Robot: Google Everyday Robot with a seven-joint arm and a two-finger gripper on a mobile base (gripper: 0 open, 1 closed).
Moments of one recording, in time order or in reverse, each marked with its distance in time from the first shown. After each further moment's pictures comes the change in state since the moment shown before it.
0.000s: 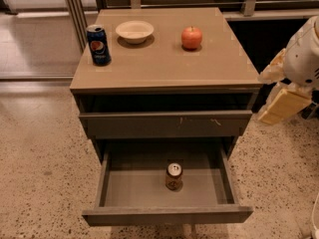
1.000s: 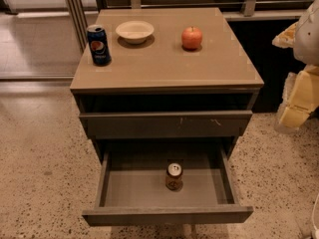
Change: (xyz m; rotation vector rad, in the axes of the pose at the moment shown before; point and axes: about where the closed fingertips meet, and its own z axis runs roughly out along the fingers) arm 0.000 -0.008 -0.031 -0.001 0.041 -0.020
